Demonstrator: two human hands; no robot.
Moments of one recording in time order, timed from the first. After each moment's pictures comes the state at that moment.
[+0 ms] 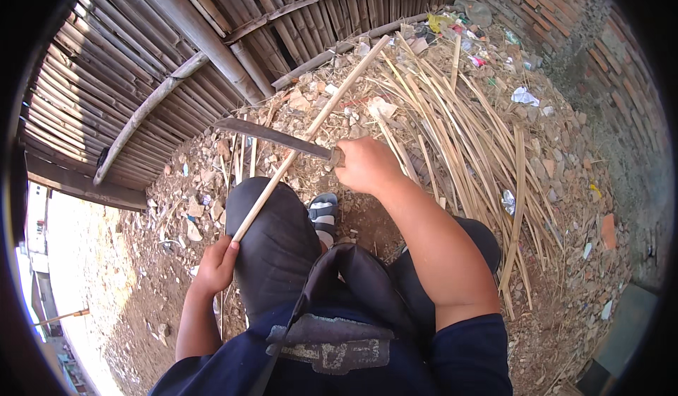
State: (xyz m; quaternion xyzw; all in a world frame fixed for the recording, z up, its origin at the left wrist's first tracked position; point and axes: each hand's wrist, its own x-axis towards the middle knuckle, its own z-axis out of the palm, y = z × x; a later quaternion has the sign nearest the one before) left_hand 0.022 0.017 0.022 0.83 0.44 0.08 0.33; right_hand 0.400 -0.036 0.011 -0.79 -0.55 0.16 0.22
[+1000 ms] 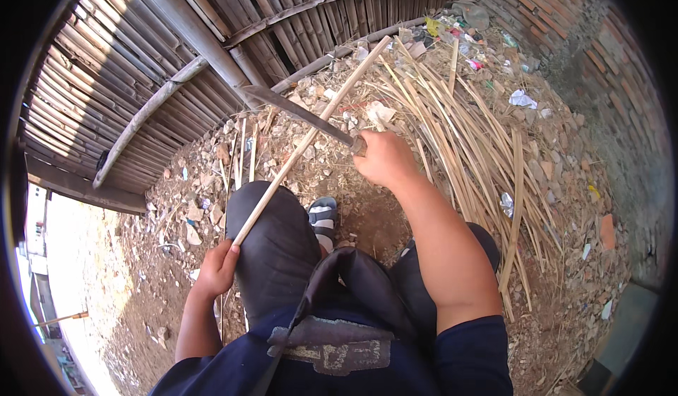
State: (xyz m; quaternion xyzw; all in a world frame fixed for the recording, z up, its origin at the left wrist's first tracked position) left_hand 0.020 0.018 0.020 0.83 0.44 0.08 0.34; right_hand 0.426 -0.043 0.026 -0.83 -0.49 0.19 0.20
